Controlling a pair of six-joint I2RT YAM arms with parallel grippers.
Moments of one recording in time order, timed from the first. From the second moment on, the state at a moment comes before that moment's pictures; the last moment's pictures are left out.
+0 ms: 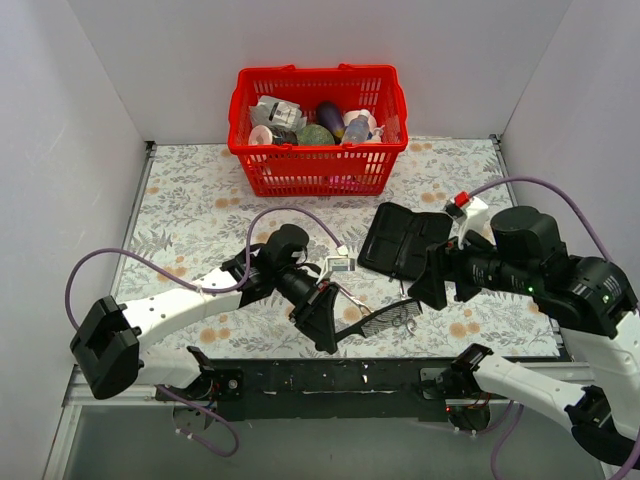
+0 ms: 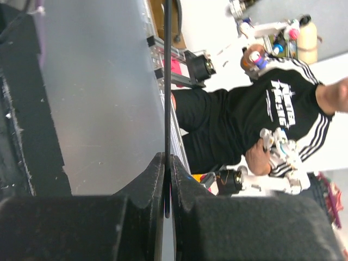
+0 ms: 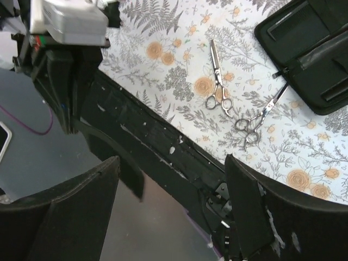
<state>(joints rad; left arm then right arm) -0.90 1.29 0.85 -0.15 1.34 -0.49 0.74 0.88 1.53 -1.32 -0.18 0.31</state>
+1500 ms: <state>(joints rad) -0.89 1.26 0.84 -0.05 1.48 -0.44 0.73 0.81 1.40 -1.20 -0.70 0.30</state>
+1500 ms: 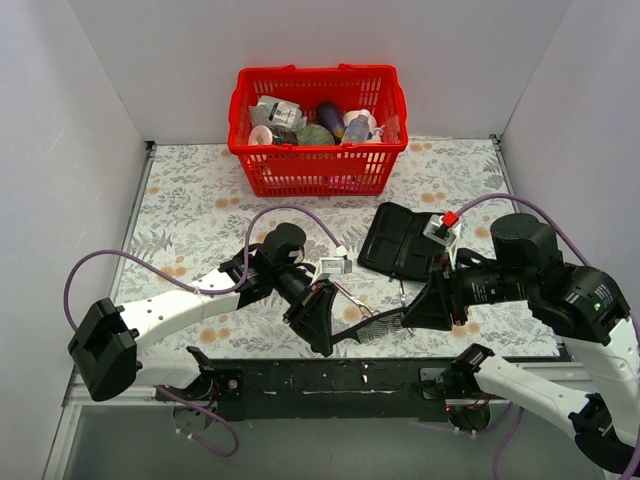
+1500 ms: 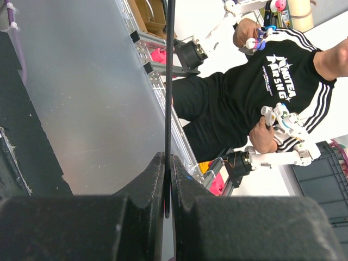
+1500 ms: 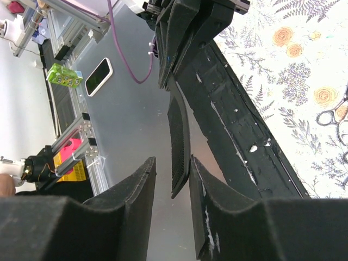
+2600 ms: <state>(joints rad) -0.89 1.31 0.91 -0.12 1.41 -0.42 0.73 0.80 1.35 -1.19 -0.61 0.32</state>
